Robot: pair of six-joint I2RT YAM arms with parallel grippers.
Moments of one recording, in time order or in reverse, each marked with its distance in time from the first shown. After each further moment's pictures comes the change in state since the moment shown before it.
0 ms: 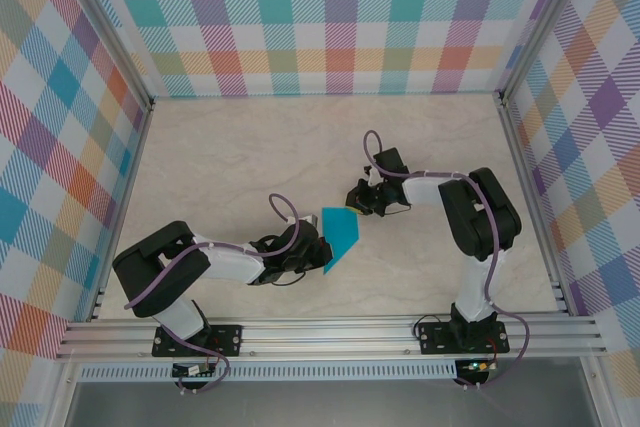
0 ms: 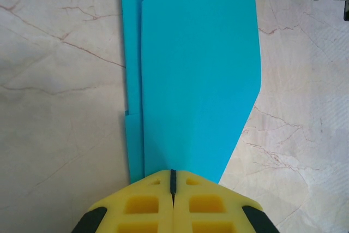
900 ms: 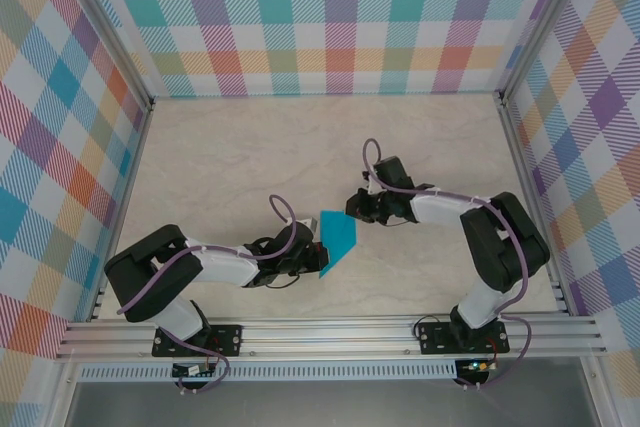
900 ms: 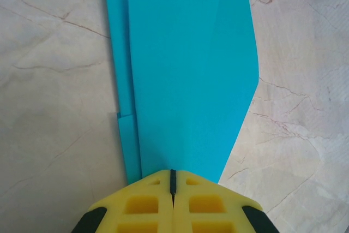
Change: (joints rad) left arm 0.004 -0.047 -0.041 -0.014 0.050 0.112; right arm 0.113 -0.250 -0.169 0.015 0.076 -0.034
